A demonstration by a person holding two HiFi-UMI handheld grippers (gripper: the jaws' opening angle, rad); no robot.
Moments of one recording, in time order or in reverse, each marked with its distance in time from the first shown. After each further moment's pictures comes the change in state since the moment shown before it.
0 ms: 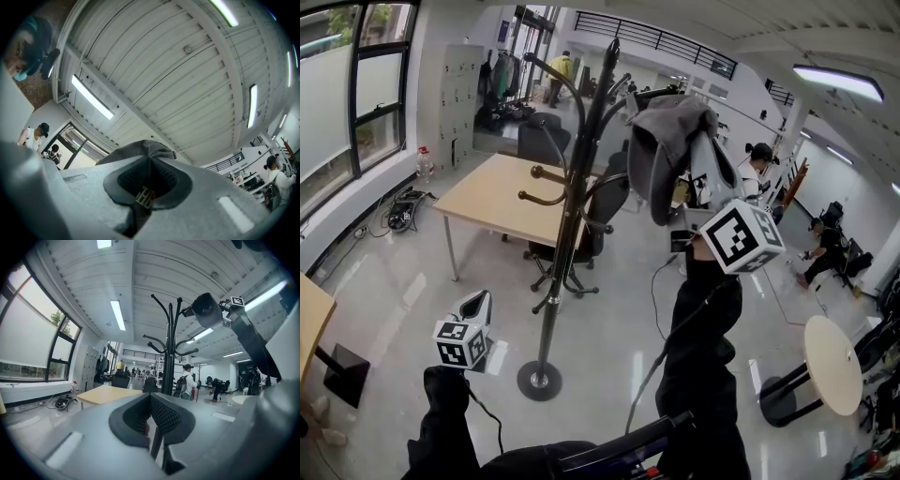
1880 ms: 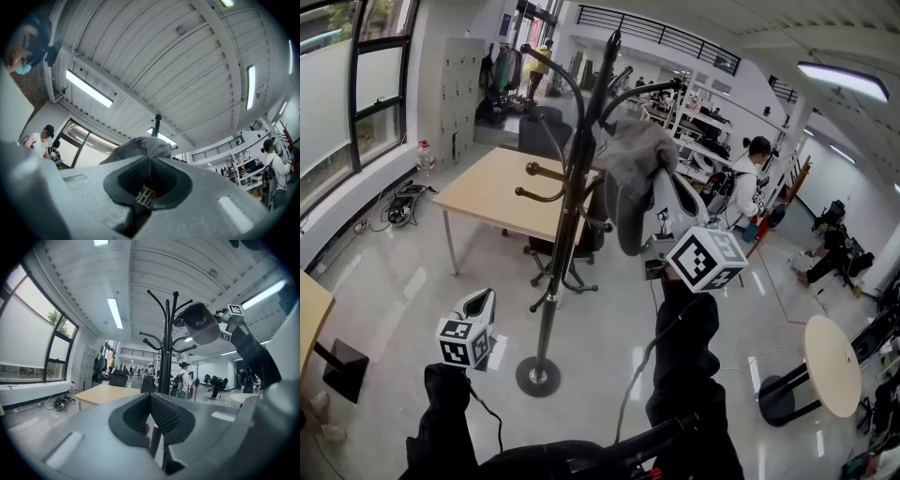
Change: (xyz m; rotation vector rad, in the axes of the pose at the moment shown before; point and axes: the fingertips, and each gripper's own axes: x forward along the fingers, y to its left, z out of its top) left arm 0.013 -0.015 -0.003 0.016 0.022 -0.021; right arm -0.019 -0.002 -0.109 0.086 0.187 0.023
